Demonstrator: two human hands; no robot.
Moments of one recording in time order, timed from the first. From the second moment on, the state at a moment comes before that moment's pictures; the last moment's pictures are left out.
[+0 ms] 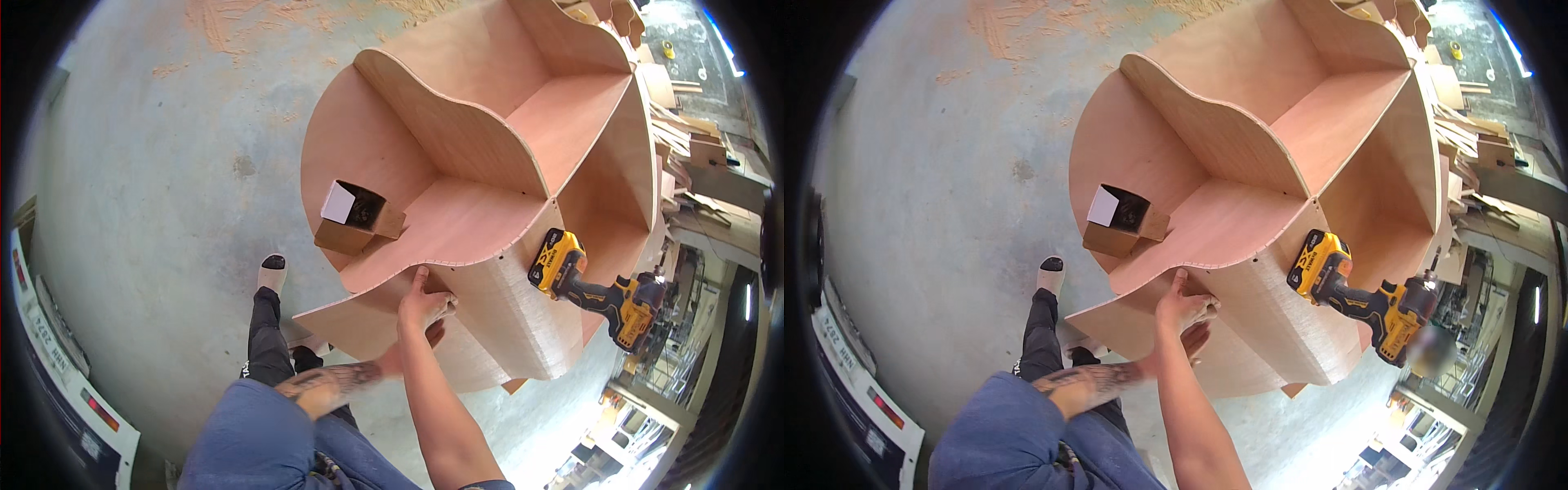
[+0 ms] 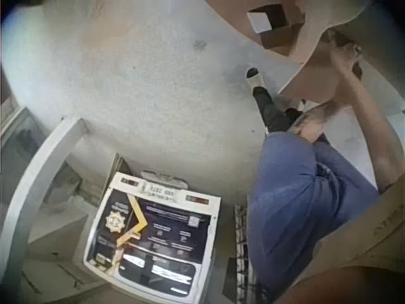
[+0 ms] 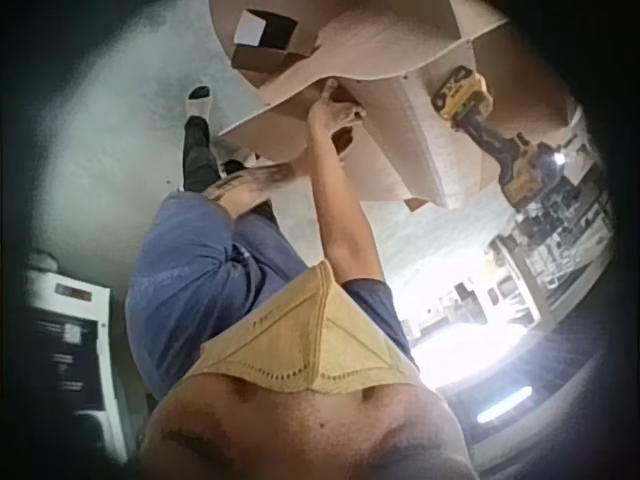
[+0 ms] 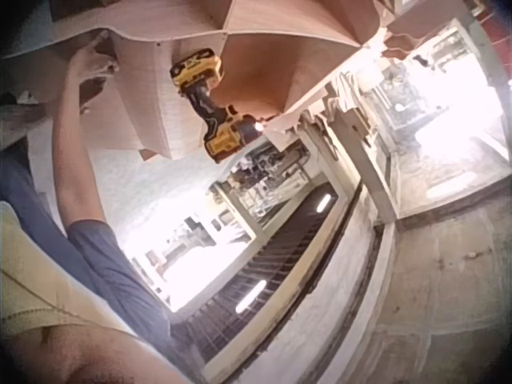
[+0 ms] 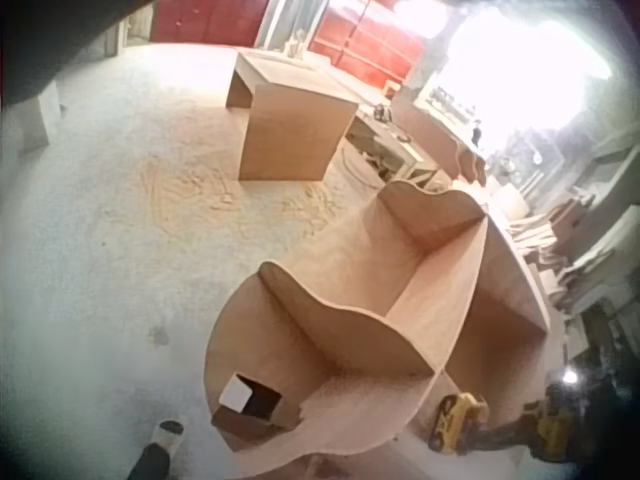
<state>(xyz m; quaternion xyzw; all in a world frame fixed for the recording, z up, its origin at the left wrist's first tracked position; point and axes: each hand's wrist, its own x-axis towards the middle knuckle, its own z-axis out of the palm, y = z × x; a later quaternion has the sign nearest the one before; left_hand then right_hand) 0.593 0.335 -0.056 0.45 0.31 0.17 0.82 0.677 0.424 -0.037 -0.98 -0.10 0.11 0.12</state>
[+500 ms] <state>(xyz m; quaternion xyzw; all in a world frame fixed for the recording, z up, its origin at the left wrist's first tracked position) 0.592 0.477 -0.095 0.51 0.39 0.36 0.67 0.679 0.412 -0.029 -0.96 -0.11 0.14 0.23</state>
